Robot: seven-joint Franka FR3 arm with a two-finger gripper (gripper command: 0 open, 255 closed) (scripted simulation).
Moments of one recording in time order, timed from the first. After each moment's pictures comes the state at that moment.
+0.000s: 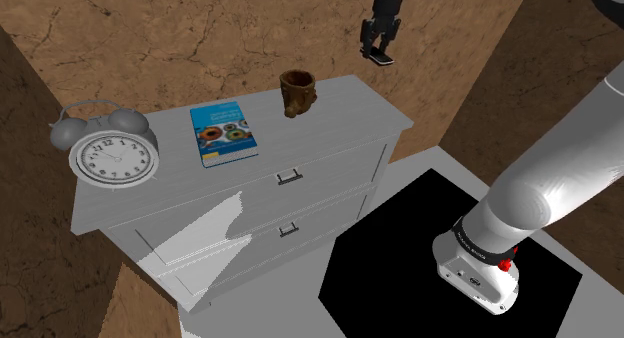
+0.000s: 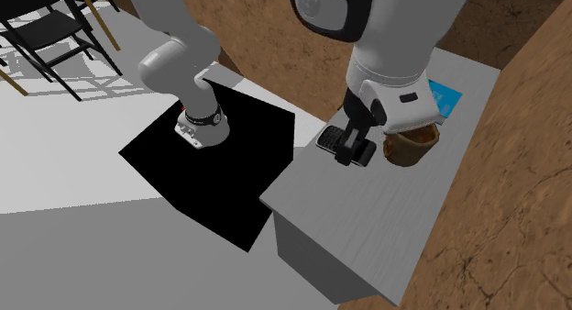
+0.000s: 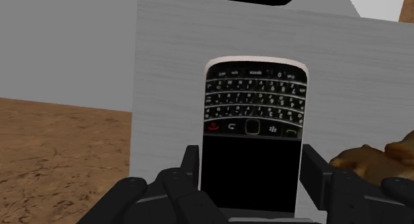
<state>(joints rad) -0.10 -0.03 -0.10 -1.85 0.05 1.79 -0.18</state>
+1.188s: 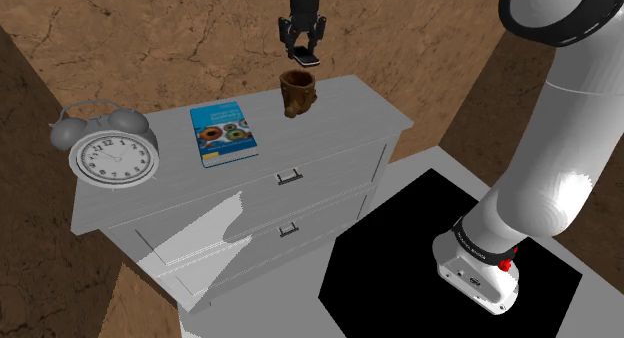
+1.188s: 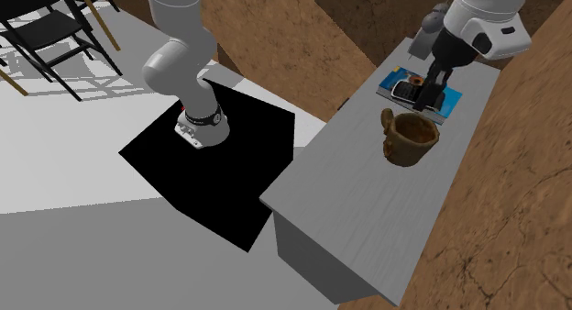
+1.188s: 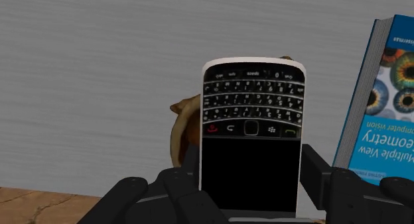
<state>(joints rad) 0.10 0.29 0.07 -1.43 0.04 1.71 0.19</state>
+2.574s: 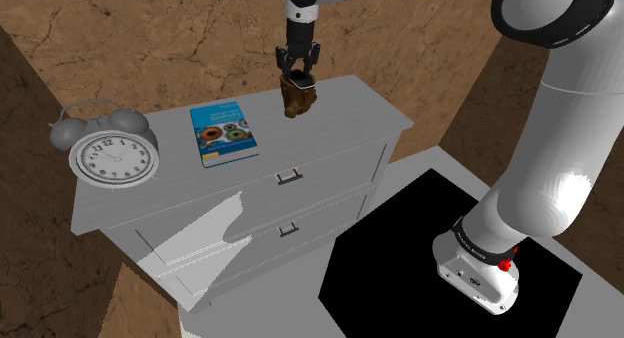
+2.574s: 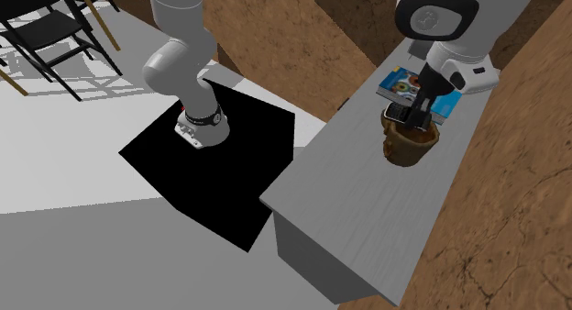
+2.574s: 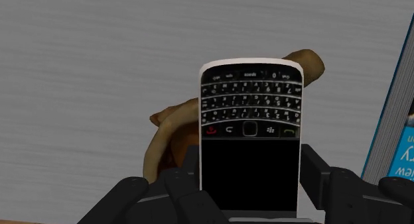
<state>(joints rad) 0.11 0.32 0.07 -1.58 0.04 1.89 0.20</state>
